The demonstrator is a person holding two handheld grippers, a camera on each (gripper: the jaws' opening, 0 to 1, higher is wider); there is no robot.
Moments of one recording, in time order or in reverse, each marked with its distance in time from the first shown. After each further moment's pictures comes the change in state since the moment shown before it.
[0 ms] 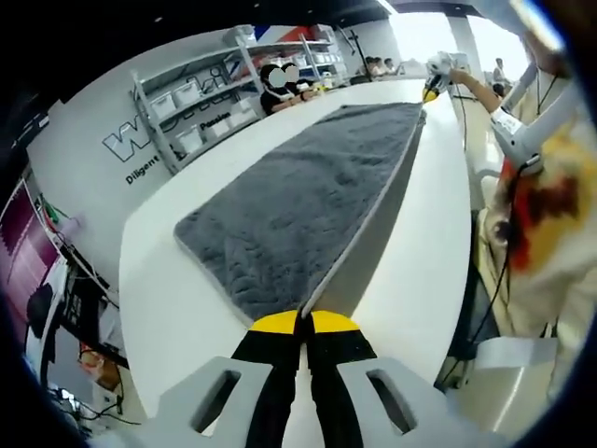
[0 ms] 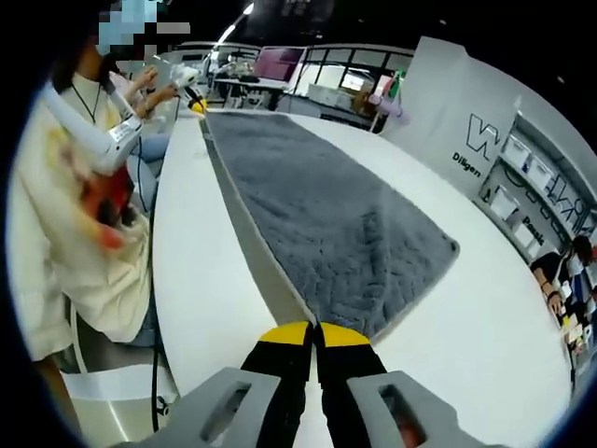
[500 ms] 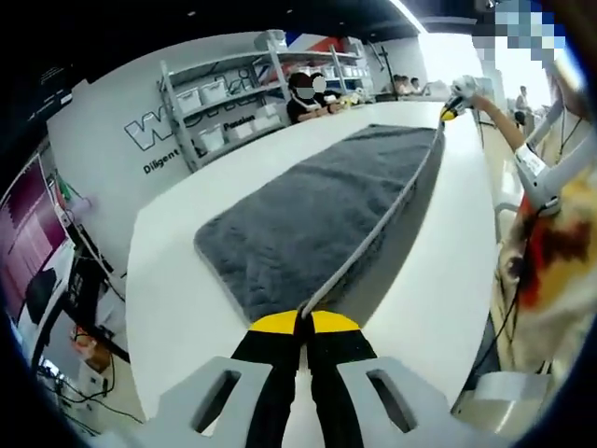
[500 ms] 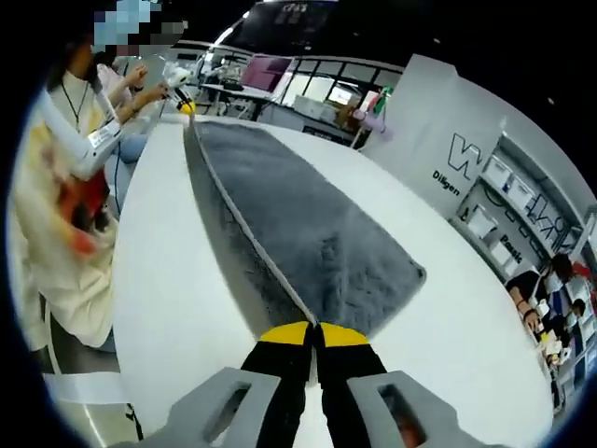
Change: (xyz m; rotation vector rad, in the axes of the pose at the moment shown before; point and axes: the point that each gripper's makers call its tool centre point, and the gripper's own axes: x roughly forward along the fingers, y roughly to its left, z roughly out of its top) left arm 0.011 0.025 0.026 -0.105 -0.055 0.068; right arm 0.011 -0.041 0.026 -0.057 -0.061 -0.134
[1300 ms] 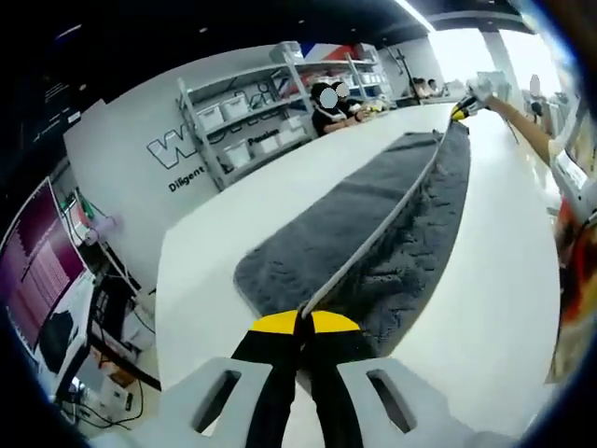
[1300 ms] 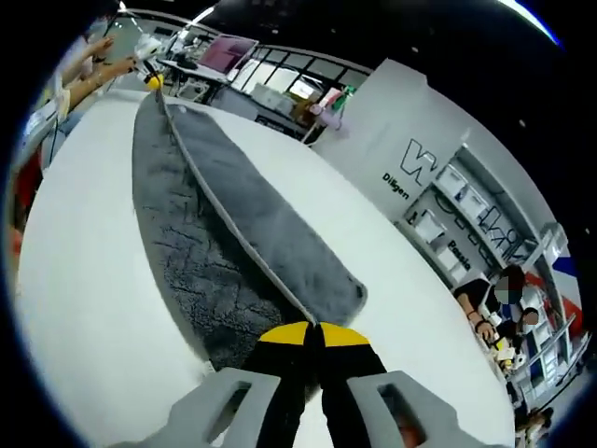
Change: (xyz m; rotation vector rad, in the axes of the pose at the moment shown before) left arm 0.043 0.059 0.044 0.063 -0.046 0.142; right arm 0.028 -0.112 0.003 -0.061 0.057 -0.284
